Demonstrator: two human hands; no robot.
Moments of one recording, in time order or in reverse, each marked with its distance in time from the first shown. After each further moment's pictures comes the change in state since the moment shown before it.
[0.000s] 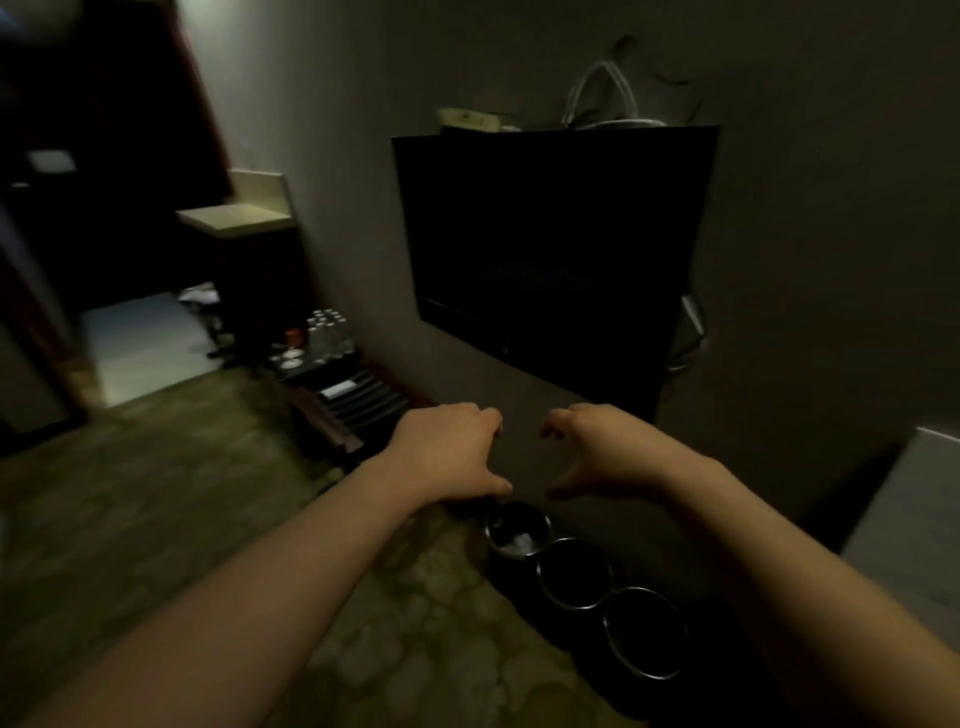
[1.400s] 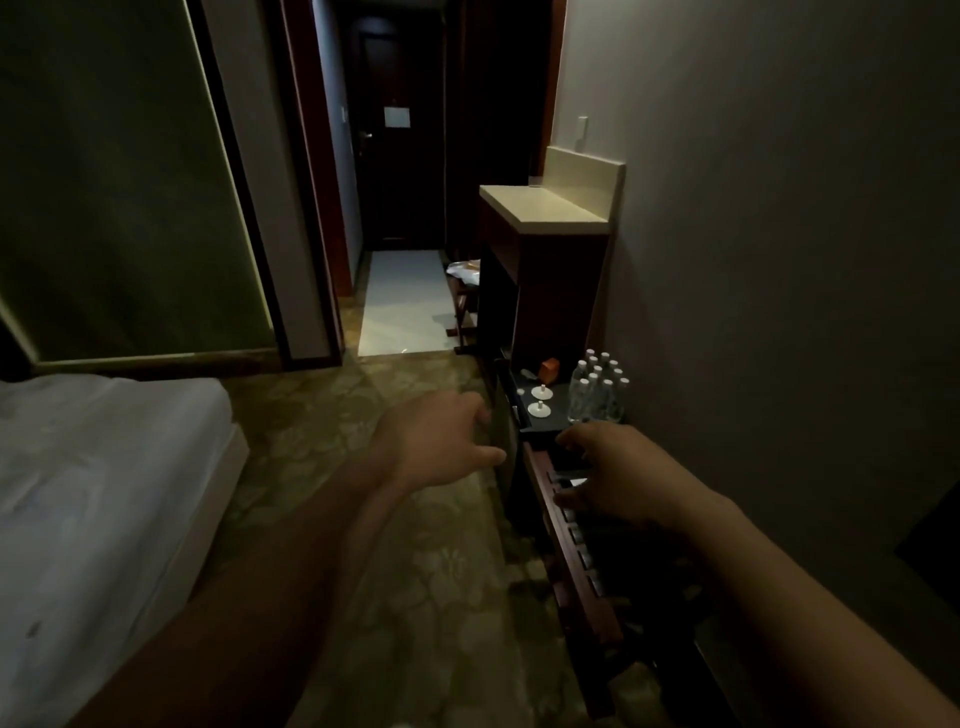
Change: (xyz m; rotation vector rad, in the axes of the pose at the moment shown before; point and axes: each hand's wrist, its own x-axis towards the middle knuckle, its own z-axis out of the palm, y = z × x) left_hand 0.147 -0.830 0.123 -0.285 0.106 -0.789; right_hand 0.832 -0.391 0.089 0.145 -0.112 -0.501
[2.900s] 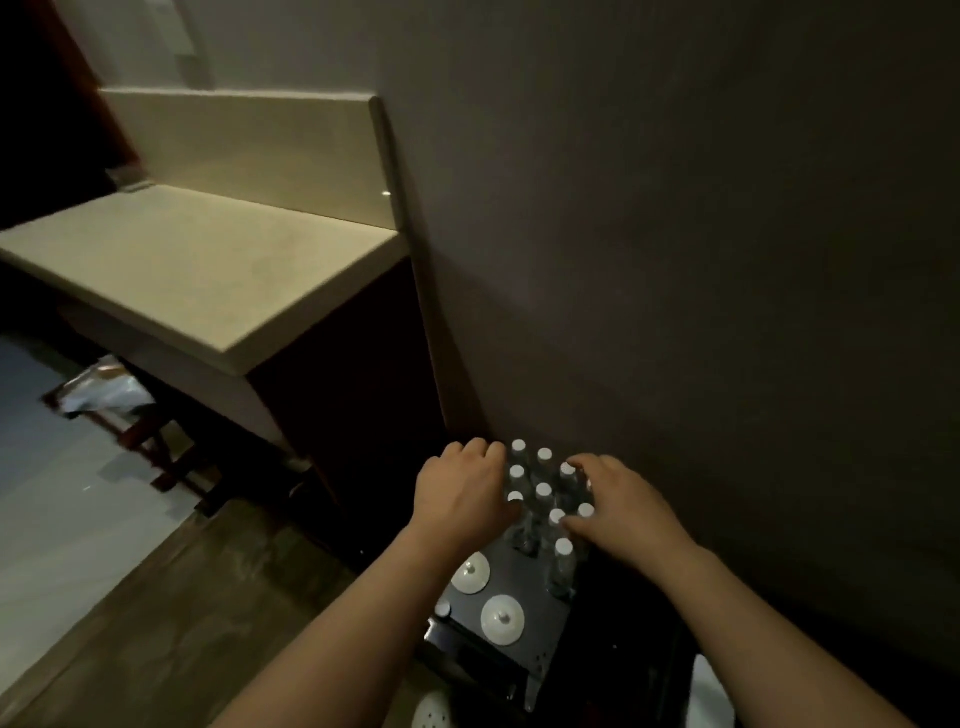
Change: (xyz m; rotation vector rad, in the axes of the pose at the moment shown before) left_hand 0.960 -0.056 0.215 0.140 -0.153 0.851; right_hand 0.727 0.414 0.026 0.263 0.286 0.993
